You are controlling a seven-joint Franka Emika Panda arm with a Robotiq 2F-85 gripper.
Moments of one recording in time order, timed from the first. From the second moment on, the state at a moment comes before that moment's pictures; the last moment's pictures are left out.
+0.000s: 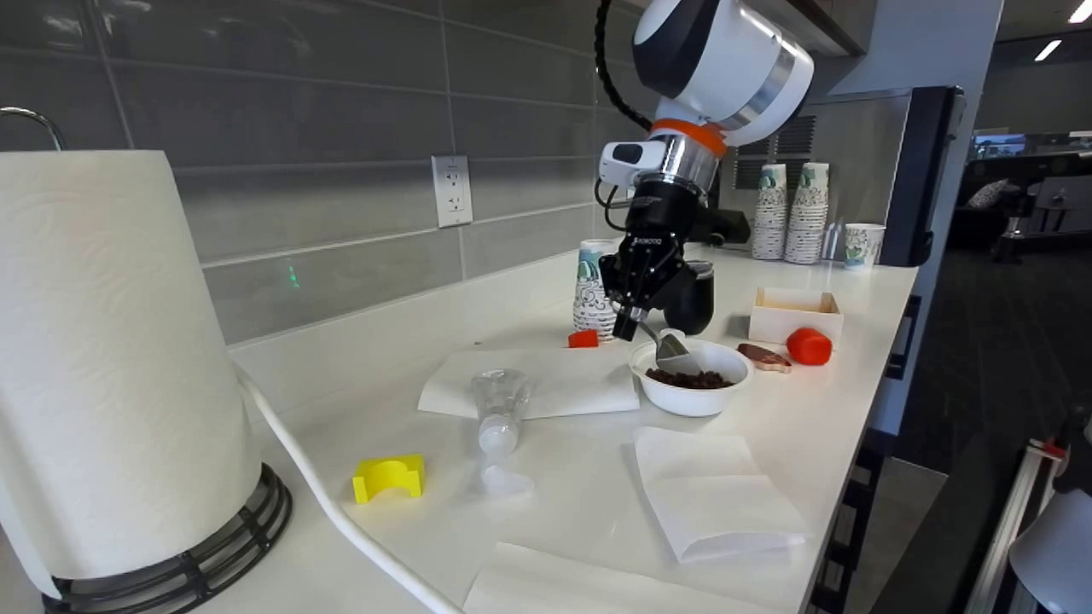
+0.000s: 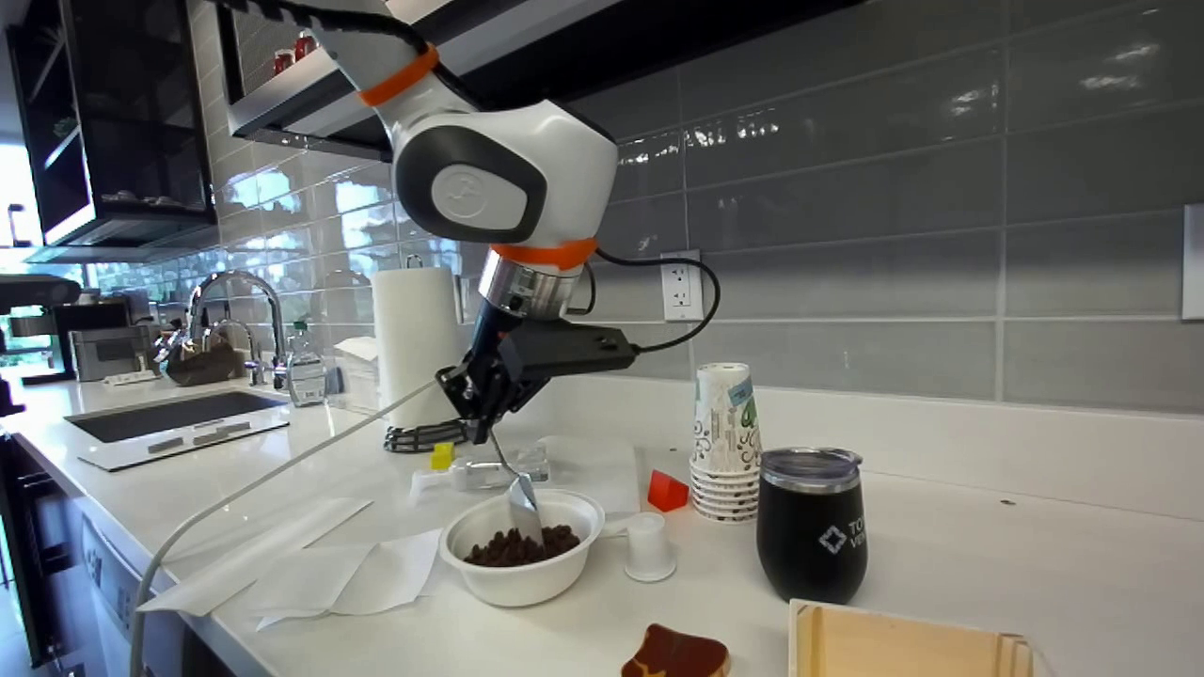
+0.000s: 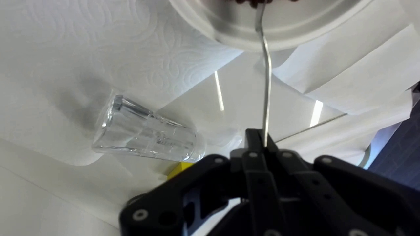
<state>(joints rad) 0.12 -0.19 0.08 -2.58 0.75 2.25 -1.89</state>
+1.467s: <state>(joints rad) 0.17 -0.05 0.16 -2.56 0.60 2.48 -1.55</state>
